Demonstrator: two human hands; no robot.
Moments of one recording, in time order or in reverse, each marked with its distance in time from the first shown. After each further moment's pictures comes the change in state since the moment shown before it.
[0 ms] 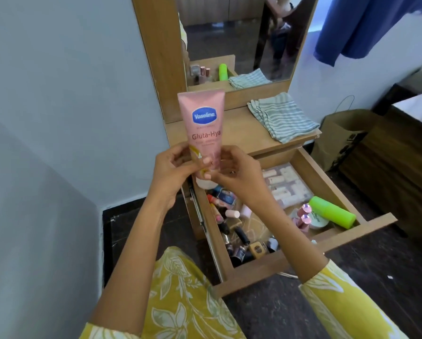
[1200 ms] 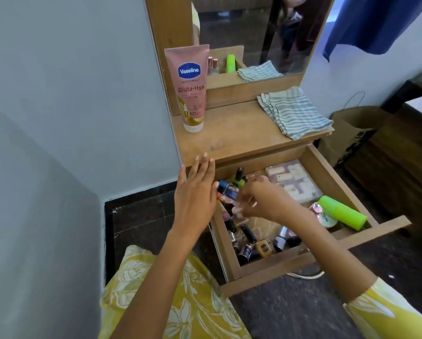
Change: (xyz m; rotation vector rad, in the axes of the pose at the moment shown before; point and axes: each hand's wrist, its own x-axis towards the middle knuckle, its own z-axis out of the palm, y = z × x) left_hand -0.027 -0.062 0.011 1.327 -0.024 0.360; right_hand -0.015 0.031 -0.022 -0.879 -0.604 0.169
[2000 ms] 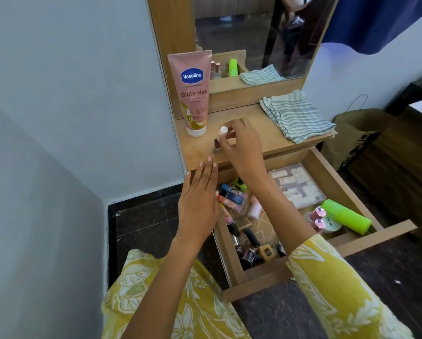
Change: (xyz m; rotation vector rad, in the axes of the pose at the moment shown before) left_hand -0.004 -0.001 0.012 0.056 -0.019 -0.003; right_hand 0.079 -0.040 -0.037 0.463 0.864 -0.078
